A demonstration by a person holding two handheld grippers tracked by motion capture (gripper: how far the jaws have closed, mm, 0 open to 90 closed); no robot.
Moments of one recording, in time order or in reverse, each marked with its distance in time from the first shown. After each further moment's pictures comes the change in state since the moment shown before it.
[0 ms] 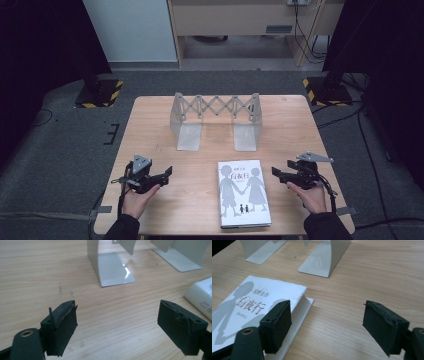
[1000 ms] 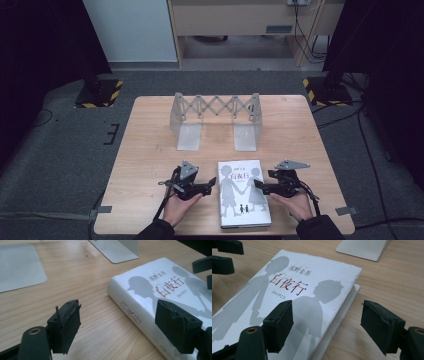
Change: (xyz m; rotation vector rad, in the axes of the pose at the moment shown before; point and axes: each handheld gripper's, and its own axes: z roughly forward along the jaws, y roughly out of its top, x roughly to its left) left arm -0.107 -0.007 0.056 0.051 -0.235 0.058; right arm 0.046 -0.014 0.024 0.108 0.107 -0.082
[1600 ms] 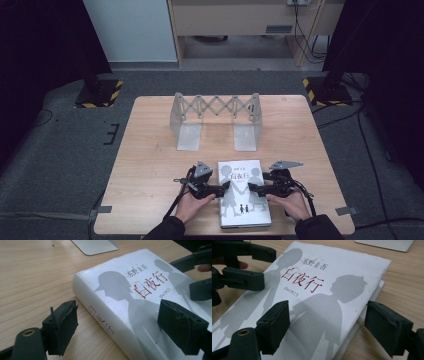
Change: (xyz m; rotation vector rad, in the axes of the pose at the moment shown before) left arm -0.015 0.000 0.034 0.044 -0.117 -0.011; right arm 0.002 0.000 0.015 0.047 0.102 0.014
